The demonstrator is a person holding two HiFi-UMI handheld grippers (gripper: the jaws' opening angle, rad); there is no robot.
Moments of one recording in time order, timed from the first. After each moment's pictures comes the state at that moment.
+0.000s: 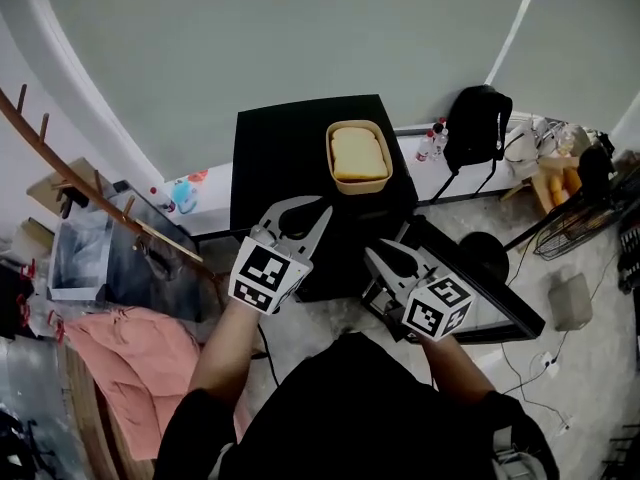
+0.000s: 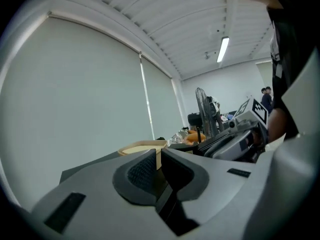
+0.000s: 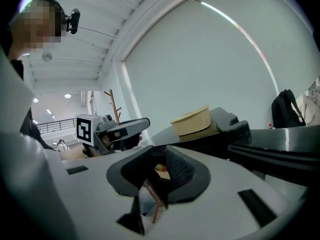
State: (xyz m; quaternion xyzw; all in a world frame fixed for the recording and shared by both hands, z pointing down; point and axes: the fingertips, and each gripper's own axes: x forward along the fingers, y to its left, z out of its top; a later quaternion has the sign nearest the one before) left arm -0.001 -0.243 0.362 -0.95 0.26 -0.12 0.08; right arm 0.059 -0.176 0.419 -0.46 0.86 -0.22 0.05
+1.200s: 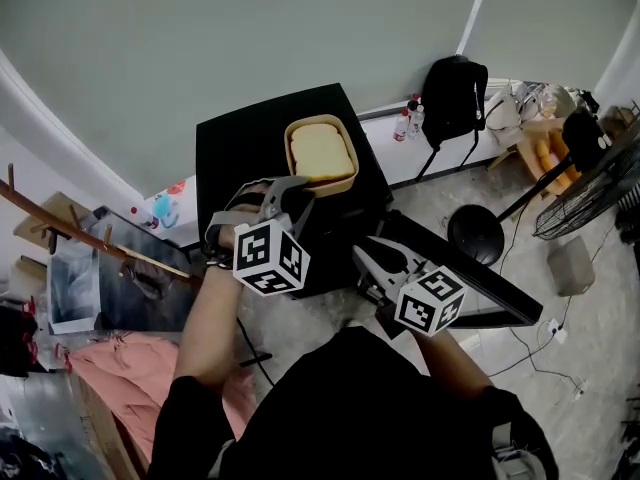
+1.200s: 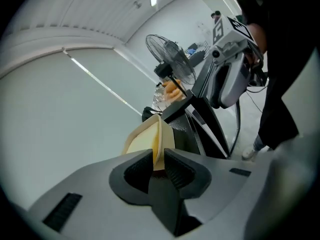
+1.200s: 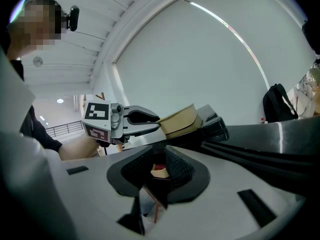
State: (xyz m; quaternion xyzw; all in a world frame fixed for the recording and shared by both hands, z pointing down) left arm 0.047 -0.281 0.401 -0.83 0.16 -0.41 0.36; right arm 0.086 -0.180 0.432 -0.49 0.83 -0.25 0.06
